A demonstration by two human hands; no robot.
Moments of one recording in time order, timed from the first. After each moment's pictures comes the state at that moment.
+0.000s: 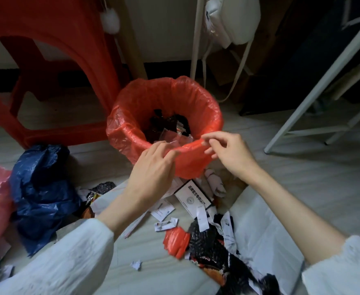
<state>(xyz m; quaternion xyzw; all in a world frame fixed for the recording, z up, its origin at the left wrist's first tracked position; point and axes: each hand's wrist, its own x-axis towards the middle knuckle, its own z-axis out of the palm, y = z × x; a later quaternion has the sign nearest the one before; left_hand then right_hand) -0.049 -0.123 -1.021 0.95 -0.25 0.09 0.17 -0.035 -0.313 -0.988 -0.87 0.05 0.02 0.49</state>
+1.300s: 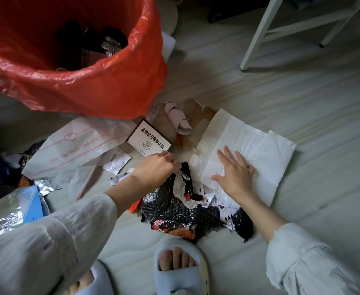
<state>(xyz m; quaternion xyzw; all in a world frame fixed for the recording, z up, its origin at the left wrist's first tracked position) -0.104 -0.230 -1.183 0.87 -0.47 -0.16 0.06 -0.188 -0.443 -1.211 -0.95 0.18 0.23 0.13</state>
